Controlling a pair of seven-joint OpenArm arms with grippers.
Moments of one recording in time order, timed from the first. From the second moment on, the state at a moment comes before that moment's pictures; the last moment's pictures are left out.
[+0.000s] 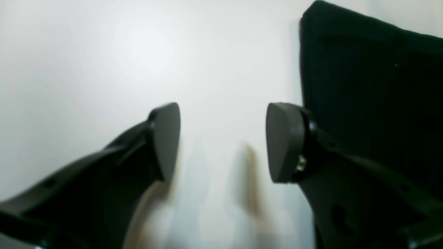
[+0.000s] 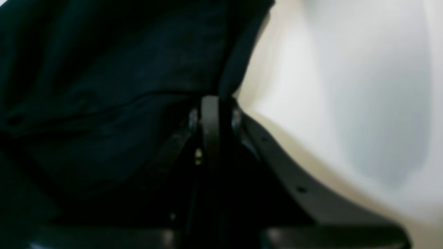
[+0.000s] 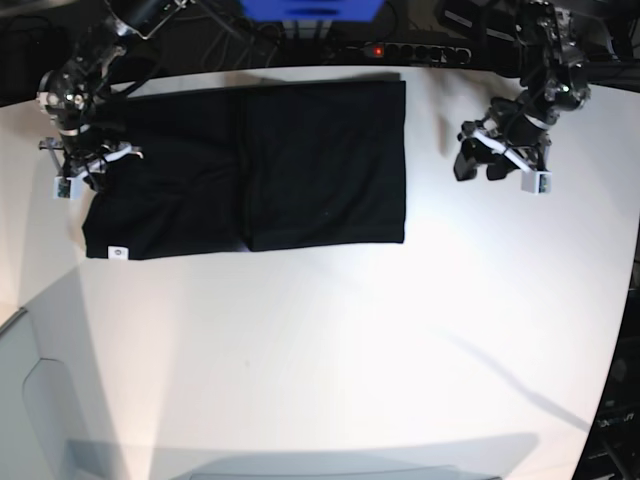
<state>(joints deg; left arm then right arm) 25.5 -18.1 -21.1 99.7 -42.4 -20.8 42.2 -9.4 -5.8 48.2 93.0 -3.3 40.3 -31.0</state>
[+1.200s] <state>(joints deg) 13.2 -15.7 -6.9 88.8 -43.2 -20.8 40.2 -23.3 -9.6 11.9 117.3 -3.7 40.3 -31.2</state>
